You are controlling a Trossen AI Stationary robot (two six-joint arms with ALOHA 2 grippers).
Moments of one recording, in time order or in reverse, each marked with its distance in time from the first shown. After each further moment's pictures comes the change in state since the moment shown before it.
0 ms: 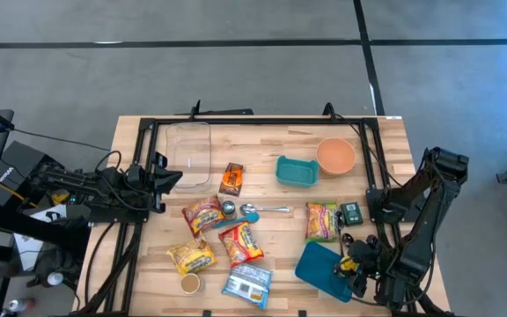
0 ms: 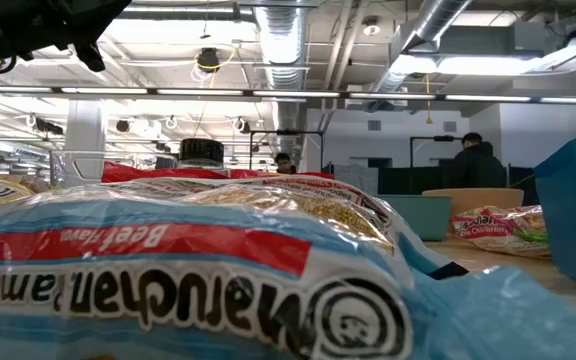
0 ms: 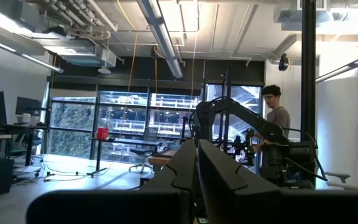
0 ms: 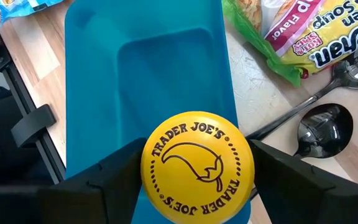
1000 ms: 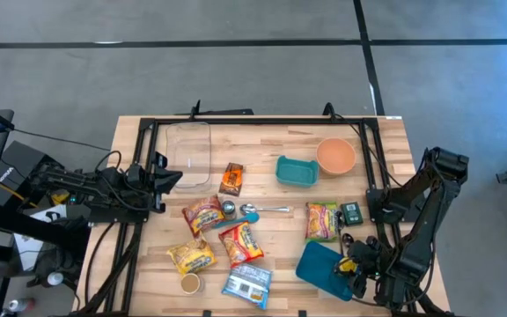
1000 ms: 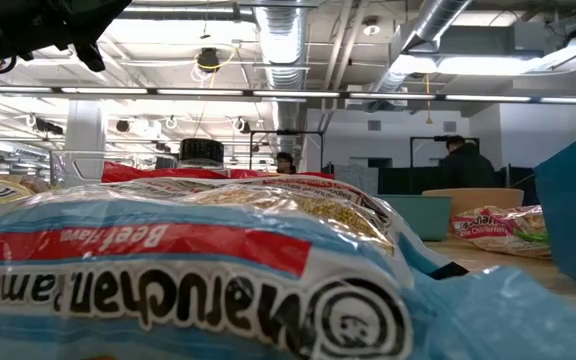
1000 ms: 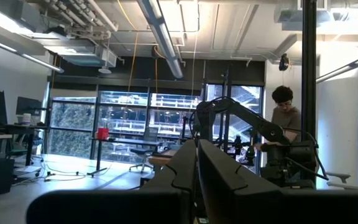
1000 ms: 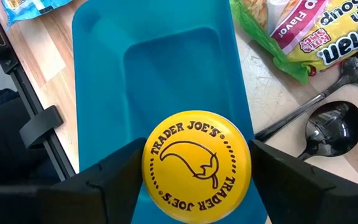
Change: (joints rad) left arm 0.000 0.000 0.000 0.000 -0.002 0.000; right arm -0.002 0.000 0.000 0.019 0.000 0.009
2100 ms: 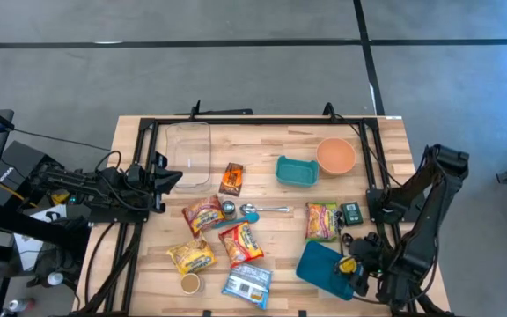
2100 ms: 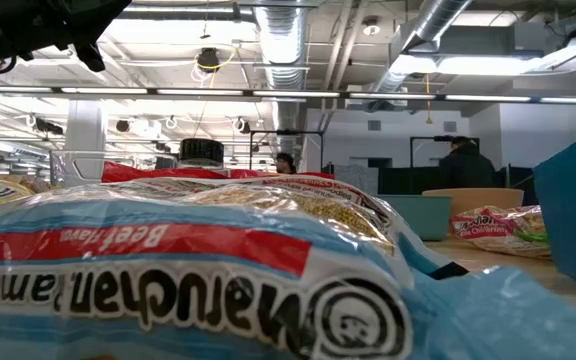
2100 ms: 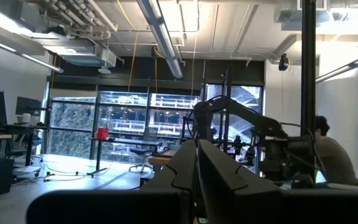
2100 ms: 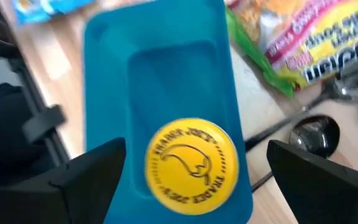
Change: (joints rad) left arm 0.000 0.000 0.000 0.000 0.002 0.000; right arm -0.007 -0.040 0.042 -0.077 0.012 -0.070
